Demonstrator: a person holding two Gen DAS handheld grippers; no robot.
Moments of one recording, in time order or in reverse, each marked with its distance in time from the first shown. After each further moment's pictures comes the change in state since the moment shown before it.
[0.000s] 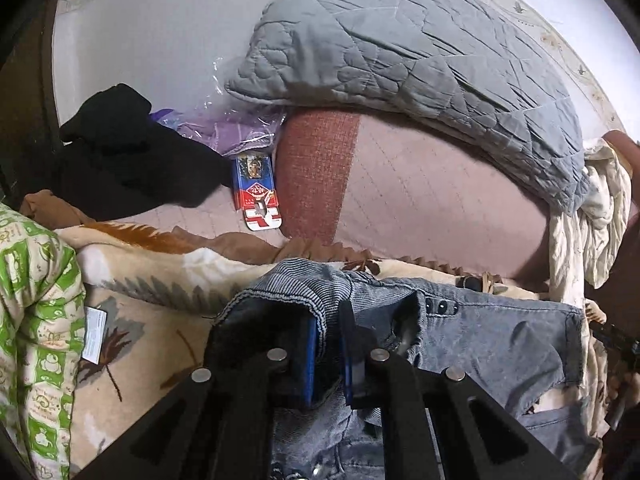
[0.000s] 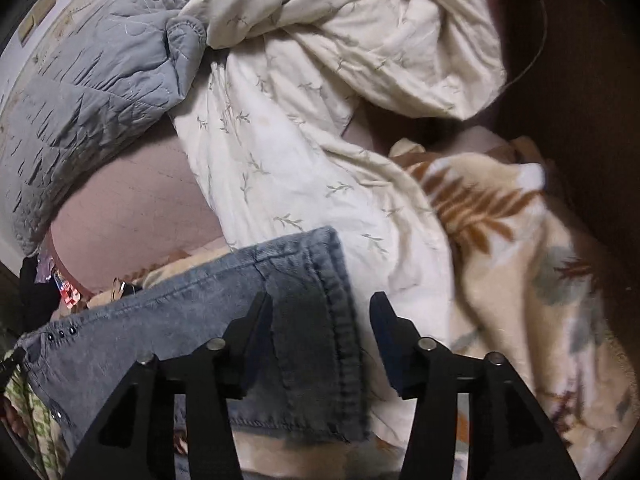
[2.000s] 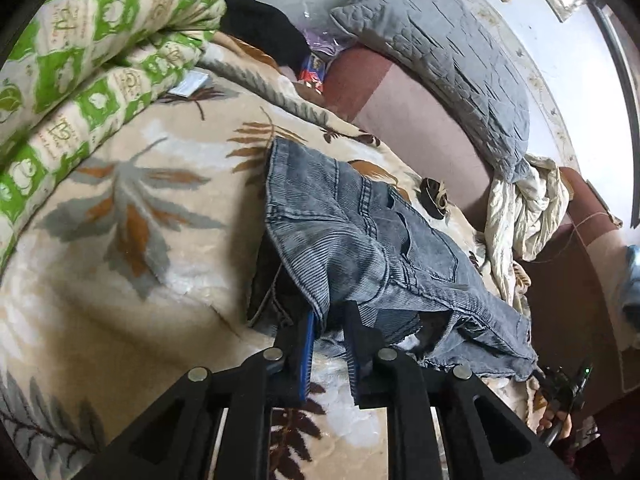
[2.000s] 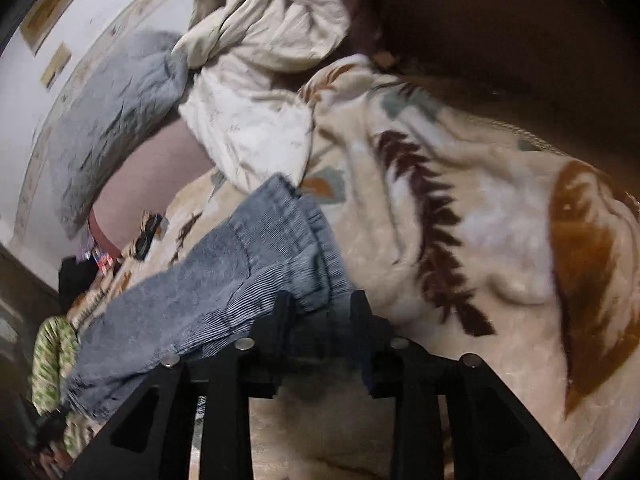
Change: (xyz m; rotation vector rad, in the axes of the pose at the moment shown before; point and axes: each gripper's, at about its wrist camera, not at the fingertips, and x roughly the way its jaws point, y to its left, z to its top) left arm -0.129 0.100 -0.231 -0.287 0.082 -0.250; right arm -0.143 -0.126 -0.214 0.233 -0.070 0.128
